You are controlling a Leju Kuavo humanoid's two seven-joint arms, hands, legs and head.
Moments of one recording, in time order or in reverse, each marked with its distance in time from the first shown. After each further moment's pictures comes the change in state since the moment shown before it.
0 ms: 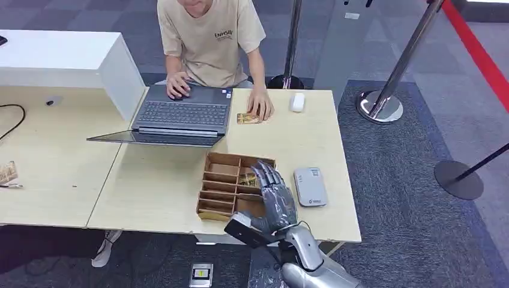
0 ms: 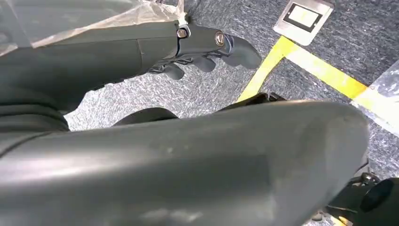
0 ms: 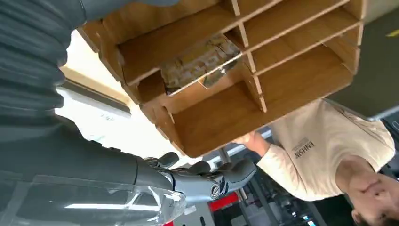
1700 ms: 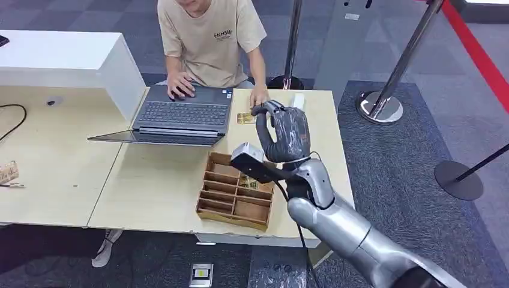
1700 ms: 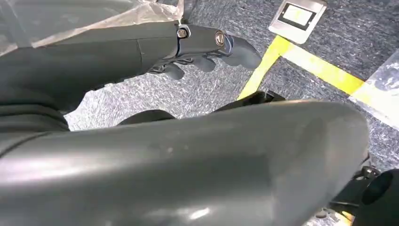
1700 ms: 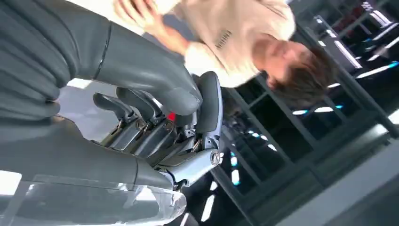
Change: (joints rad) left arm -0.012 0.001 -0.009 0.000 -0.026 -0.040 -0.002; right arm -0.333 -0.029 -0.093 -0.169 -0.066 0.028 -0.058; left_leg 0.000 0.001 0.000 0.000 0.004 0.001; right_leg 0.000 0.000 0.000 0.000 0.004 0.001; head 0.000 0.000
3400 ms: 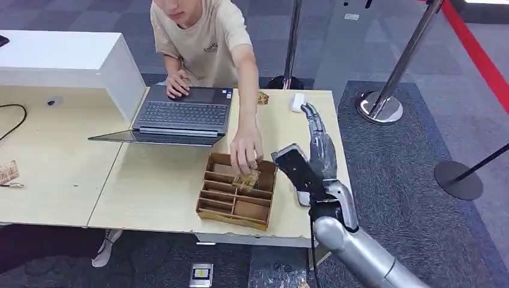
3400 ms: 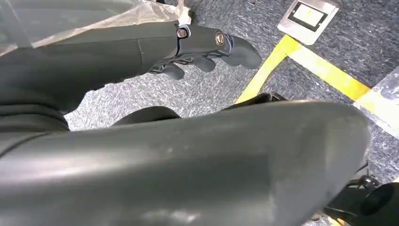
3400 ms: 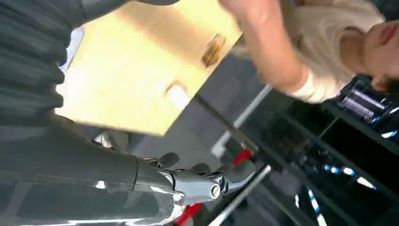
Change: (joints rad) left arm 0.014 0.003 -0.002 0.000 0.063 0.058 0.004; right arm 0.272 -0.095 -0.154 -0.181 -0.121 0.059 0.102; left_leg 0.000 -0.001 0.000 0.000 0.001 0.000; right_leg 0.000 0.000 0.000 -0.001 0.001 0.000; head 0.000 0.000
